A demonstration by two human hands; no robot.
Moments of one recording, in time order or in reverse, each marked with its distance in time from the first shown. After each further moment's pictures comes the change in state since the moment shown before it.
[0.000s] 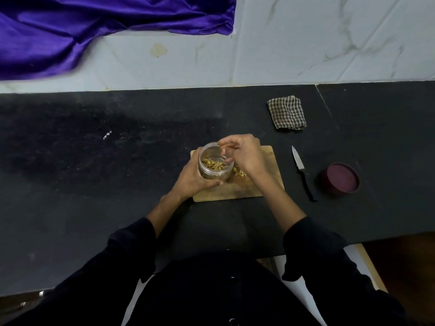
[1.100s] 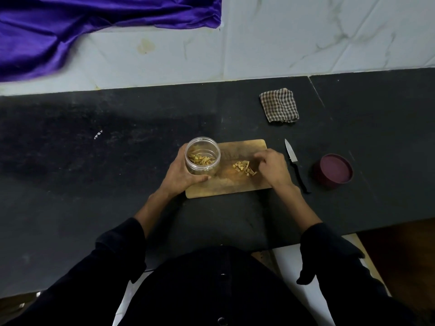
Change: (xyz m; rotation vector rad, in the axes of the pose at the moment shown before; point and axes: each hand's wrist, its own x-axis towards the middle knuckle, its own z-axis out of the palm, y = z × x) left_hand -0.001 -0.011 -0.007 0.014 0.027 -0.059; right_hand -0.019 0.093 -0.050 -0.521 0.074 0.124
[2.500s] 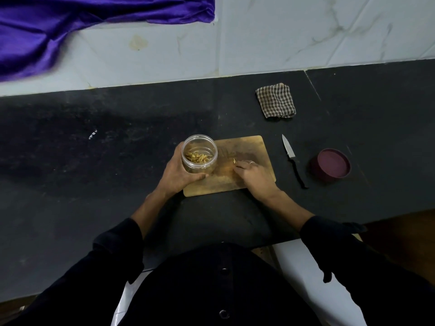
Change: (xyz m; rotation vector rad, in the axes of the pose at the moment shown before) left_hand -0.002 0.000 0.003 0.011 0.028 0.021; right_hand -0.023 -0.002 0.035 -0.495 -0.164 -0.528
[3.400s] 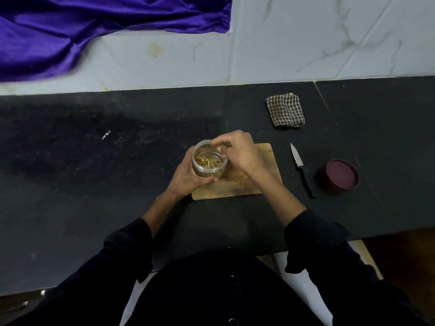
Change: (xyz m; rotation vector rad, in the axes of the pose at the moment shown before) left_hand -0.002 0.002 -0.001 -0.058 -0.031 0.006; right_hand 0.057 -0.057 -0.099 0.813 0.177 0.238
